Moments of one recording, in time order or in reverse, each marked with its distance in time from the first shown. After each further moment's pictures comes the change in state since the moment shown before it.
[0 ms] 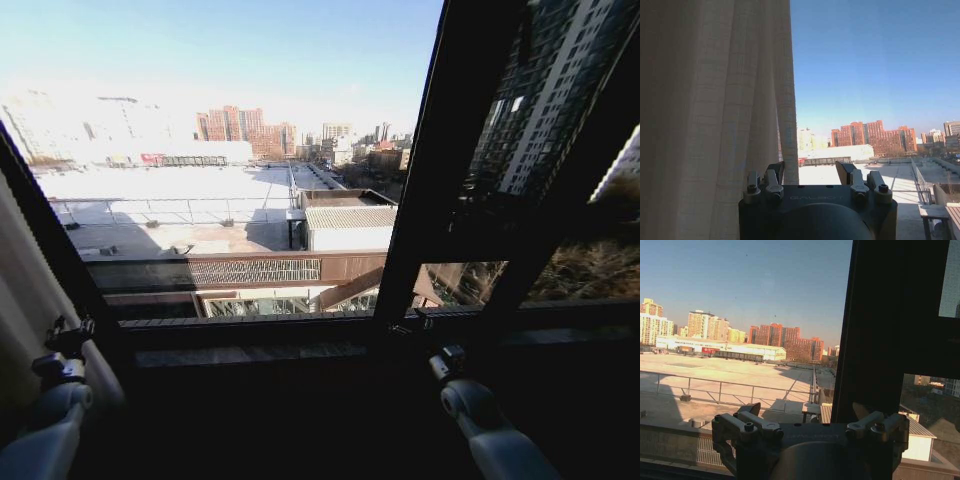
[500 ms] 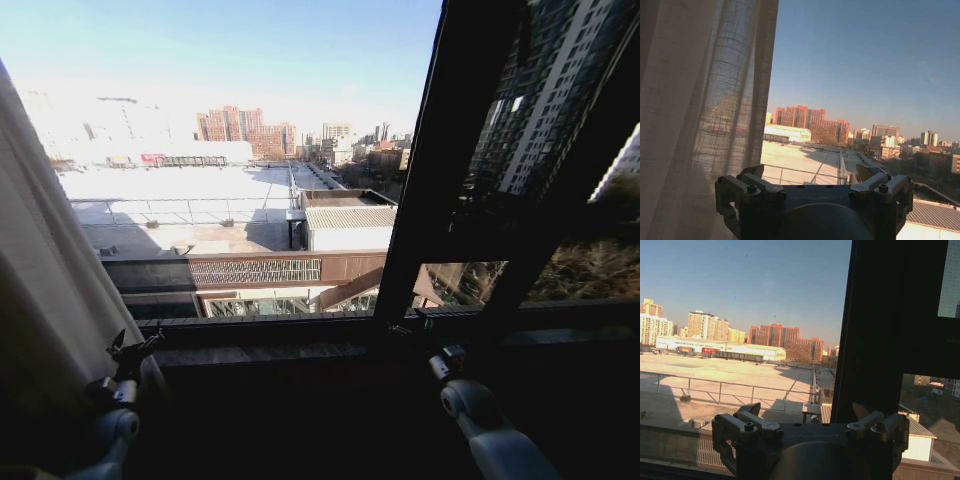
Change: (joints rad) left arm 0.215 -0.153 0.013 -0.286 -0.165 0.098 0.160; right arm 0.000 0.000 0.000 0.000 0.000 0.000 0.000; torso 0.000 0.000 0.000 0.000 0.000
